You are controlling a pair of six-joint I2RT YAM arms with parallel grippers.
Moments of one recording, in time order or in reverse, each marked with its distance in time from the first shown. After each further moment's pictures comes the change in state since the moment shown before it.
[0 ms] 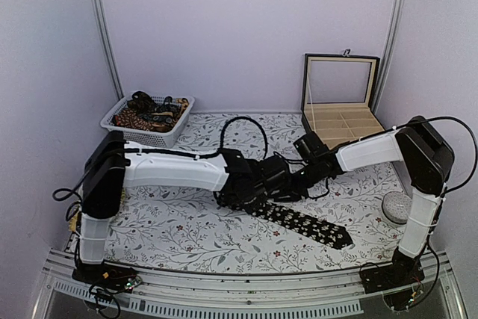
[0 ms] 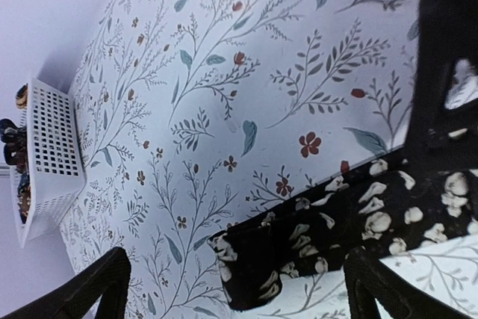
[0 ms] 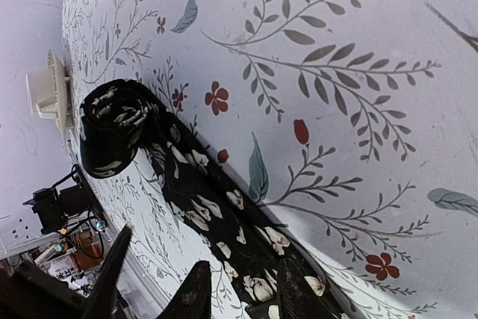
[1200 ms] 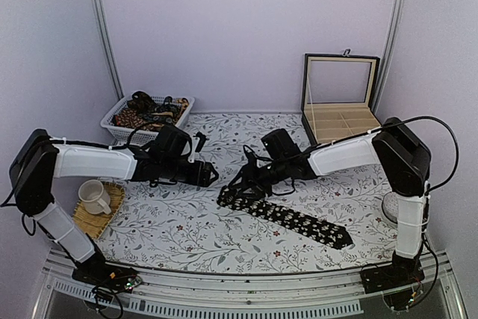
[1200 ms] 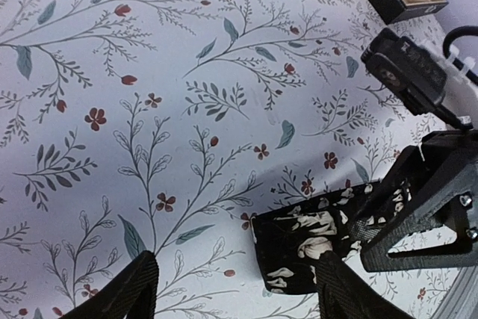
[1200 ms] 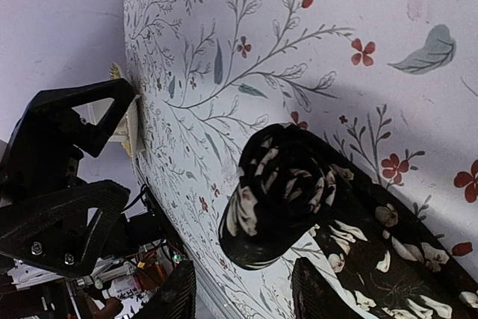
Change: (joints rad) left arm 0.488 -0.565 -0.792 0.764 0.826 -0.202; right arm 0.182 0.147 0.209 0.235 0.006 0.364
